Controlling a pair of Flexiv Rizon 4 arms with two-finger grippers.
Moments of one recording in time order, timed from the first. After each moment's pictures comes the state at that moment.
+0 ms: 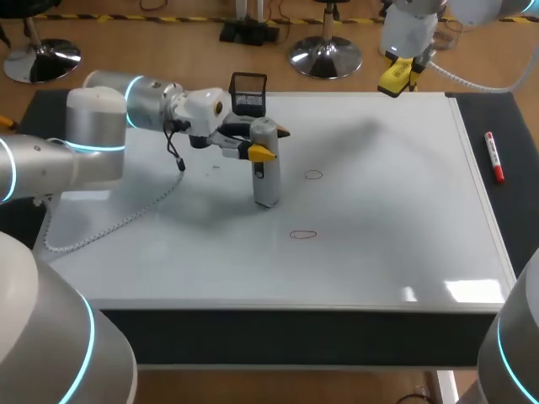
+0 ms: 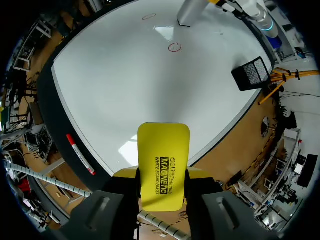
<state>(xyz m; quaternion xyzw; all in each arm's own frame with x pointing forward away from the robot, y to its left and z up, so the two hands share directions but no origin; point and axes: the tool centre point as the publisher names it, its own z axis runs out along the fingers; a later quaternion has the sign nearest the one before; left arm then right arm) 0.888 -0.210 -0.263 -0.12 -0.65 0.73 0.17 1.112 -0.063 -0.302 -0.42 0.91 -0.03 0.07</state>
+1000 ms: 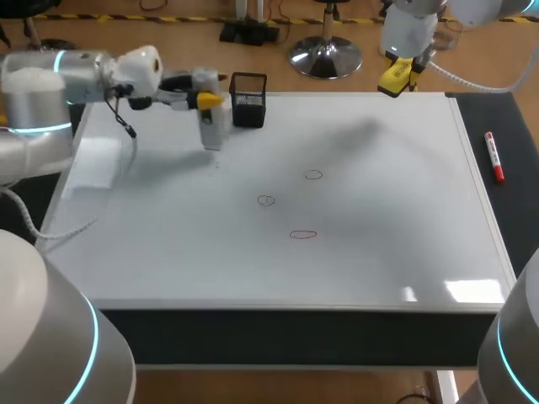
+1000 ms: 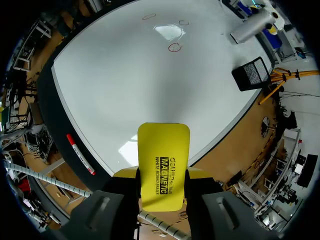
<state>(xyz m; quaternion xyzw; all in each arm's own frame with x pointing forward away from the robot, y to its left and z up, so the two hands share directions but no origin) 1.029 -0.086 -0.238 -0.02 -0.68 0.73 -0.01 1.112 -0.063 -0.302 -0.42 0.91 -0.03 0.07</state>
